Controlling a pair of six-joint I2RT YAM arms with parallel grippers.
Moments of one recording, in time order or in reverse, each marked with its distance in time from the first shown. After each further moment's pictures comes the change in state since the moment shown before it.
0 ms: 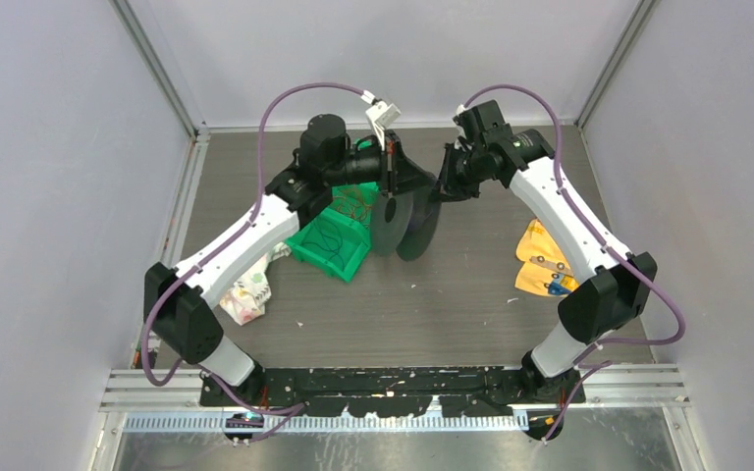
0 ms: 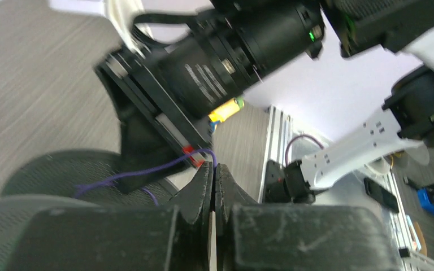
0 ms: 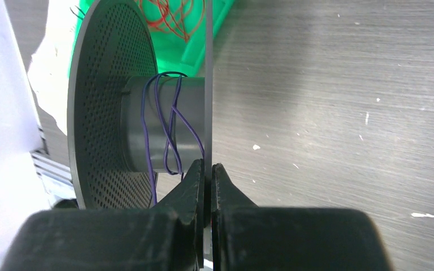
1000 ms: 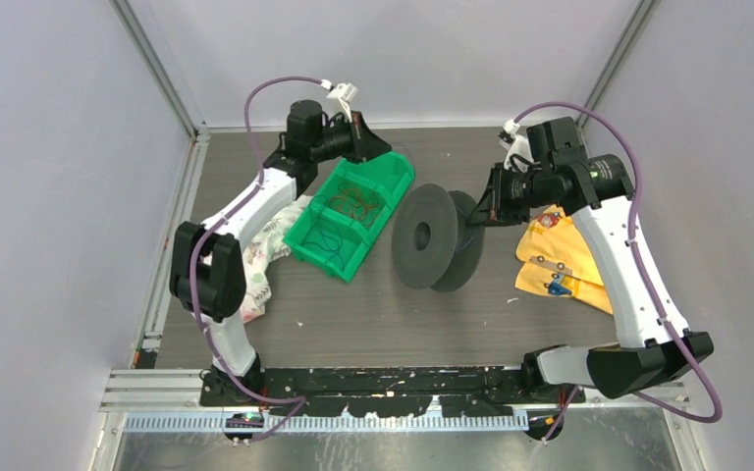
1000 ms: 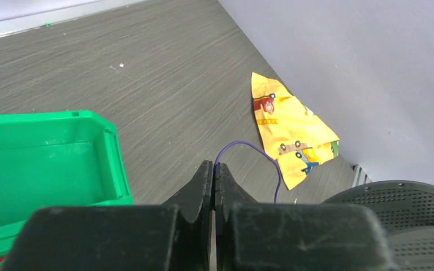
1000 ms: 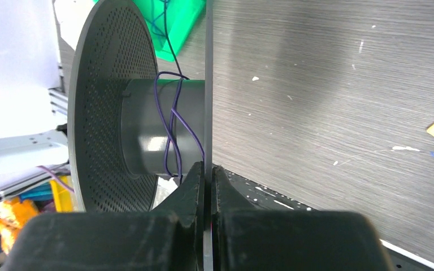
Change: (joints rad) left arm 0.248 0.246 0.036 0.059 -0.090 -0.028; right arm -0.182 -0.304 -0.090 -0.210 -0.247 -0.156
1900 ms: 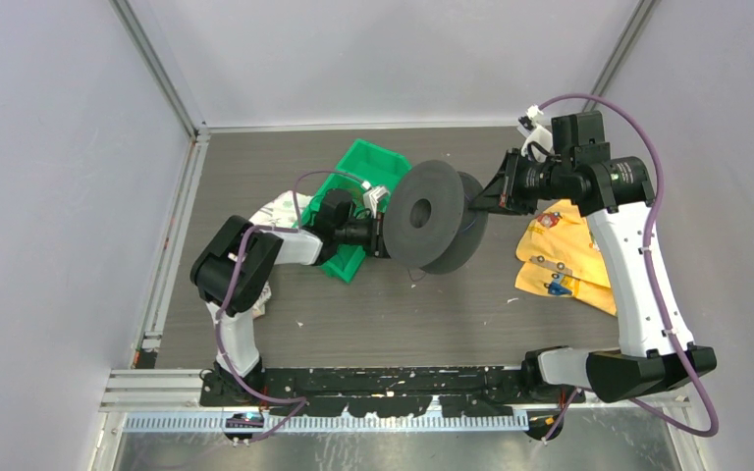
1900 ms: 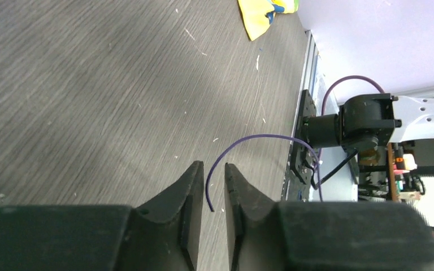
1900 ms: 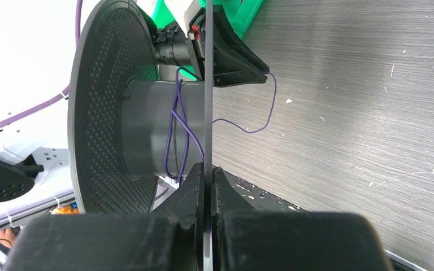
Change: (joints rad) left arm -0.151 0.087 -0.584 0.436 0.256 -0.138; right arm -0.069 -0.026 0.037 0.055 -0.101 0.088
